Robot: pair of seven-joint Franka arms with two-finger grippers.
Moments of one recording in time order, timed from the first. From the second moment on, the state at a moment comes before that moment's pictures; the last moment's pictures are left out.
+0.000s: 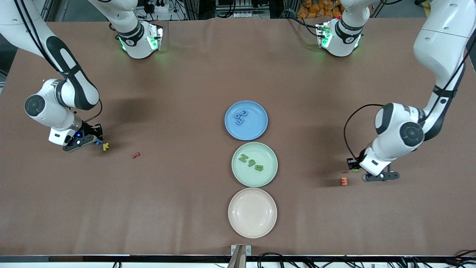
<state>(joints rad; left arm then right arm) 0.32 0.61 -0.44 -1.86 0.33 2.48 -0.37 -0.38 0.41 0.11 -2.28 -0.14 2.70 -0.63</state>
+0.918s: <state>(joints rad) -0.14 0.65 -0.45 -1.75 0.33 2.48 -1.10 -0.33 0.17 0.28 -2.22 0.11 2.18 -0.29</state>
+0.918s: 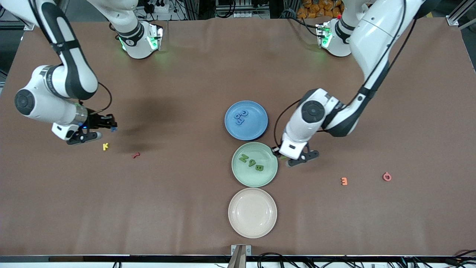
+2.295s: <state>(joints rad) 0.08 0.63 -0.50 -1.70 0.36 2.28 -0.93 0.51 0.44 0.35 -1.91 0.14 2.33 1.20</state>
